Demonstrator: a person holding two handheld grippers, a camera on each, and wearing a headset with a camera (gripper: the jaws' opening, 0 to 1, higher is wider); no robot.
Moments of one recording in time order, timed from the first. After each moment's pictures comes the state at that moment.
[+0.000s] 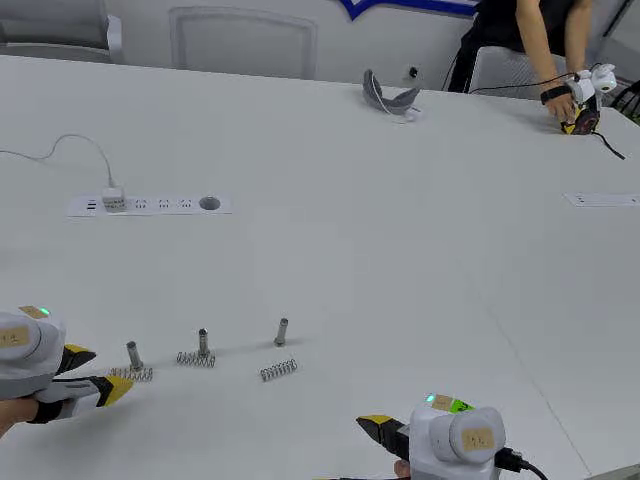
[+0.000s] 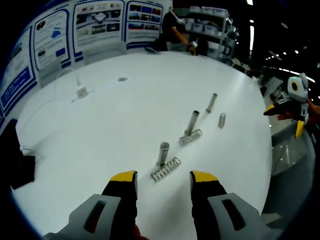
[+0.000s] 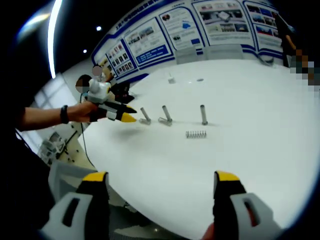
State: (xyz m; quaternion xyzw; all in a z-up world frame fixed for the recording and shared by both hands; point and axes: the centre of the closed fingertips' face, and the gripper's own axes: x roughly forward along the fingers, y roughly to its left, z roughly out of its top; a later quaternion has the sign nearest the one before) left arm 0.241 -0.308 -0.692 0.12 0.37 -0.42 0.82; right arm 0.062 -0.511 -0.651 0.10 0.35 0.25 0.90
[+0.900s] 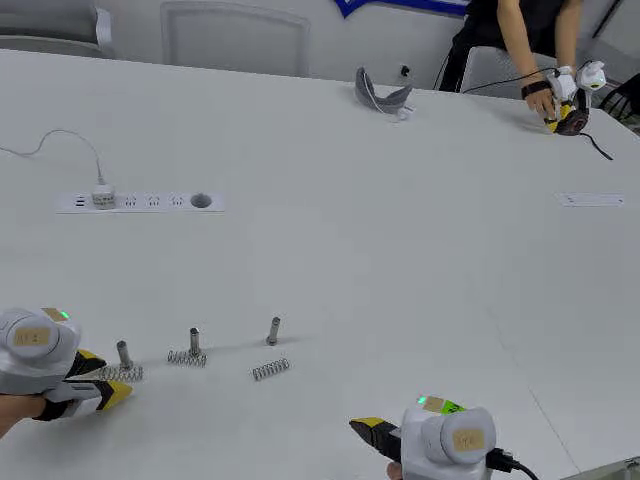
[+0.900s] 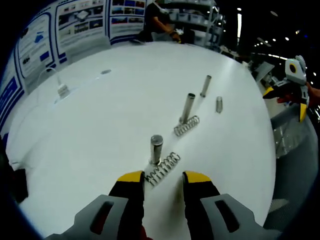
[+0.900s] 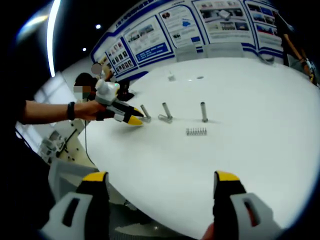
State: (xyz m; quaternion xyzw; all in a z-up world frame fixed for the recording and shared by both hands) left arm 0.239 -0.323 -0.725 0.17 0.38 -0.47 0.78; right arm 0.059 -0.511 -0.653 0.09 0.36 0.25 0.89
